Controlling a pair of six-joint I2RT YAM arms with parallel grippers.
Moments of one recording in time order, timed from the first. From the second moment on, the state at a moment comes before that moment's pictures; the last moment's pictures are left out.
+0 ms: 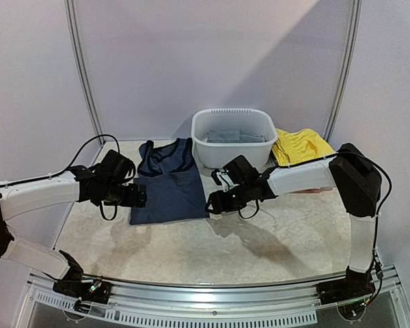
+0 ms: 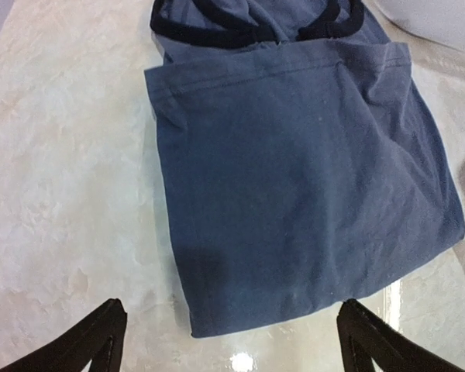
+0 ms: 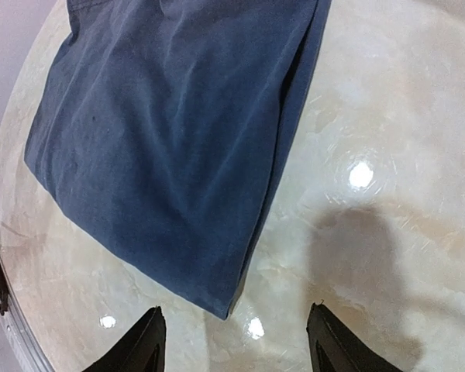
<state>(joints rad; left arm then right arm) -0.58 1.30 0.81 -0.49 -0.28 -0.47 0.84 2.04 1.30 -0.15 -0.21 0.49</state>
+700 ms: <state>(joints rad) -0.58 1.23 0.62 -0.59 -0.20 -0.62 0.84 2.06 1.25 -0.04 -0.36 0.61</state>
